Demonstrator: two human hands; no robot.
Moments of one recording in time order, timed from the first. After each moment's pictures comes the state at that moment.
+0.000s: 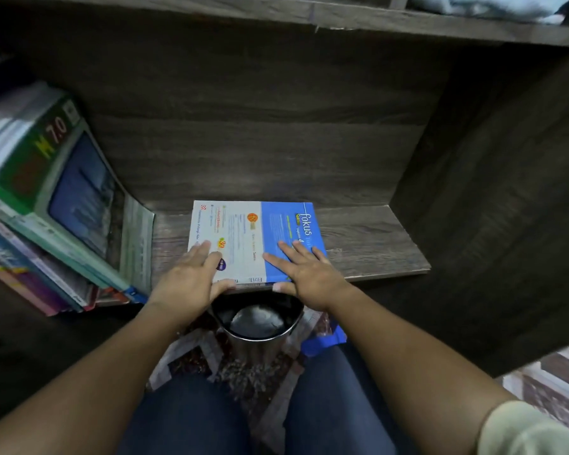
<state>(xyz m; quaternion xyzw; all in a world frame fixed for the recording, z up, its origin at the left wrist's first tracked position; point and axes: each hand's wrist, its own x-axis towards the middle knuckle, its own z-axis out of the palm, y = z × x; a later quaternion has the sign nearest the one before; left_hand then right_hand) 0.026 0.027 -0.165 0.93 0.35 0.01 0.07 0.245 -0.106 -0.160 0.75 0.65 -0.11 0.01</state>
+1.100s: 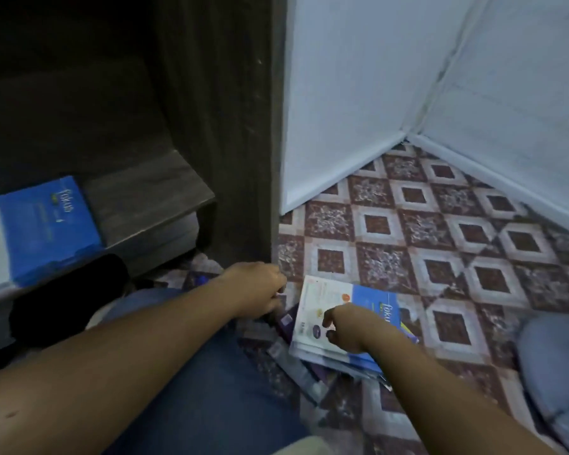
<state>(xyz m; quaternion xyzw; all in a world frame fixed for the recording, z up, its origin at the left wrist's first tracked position) 0.269 -0.326 -0.131 0.97 -0.13 -0.19 0.00 0.323 -0.530 -0.205 0.89 0.30 -0.34 0.02</state>
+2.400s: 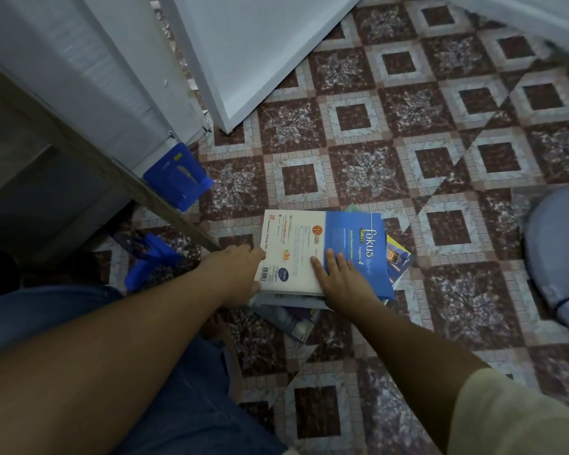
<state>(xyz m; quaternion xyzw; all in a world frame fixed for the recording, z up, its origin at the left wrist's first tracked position) 0.334 -0.387 -0.280 0.92 -0.07 -0.38 0.00 0.342 -0.606 -0.399 0.91 0.31 -0.26 0.10</state>
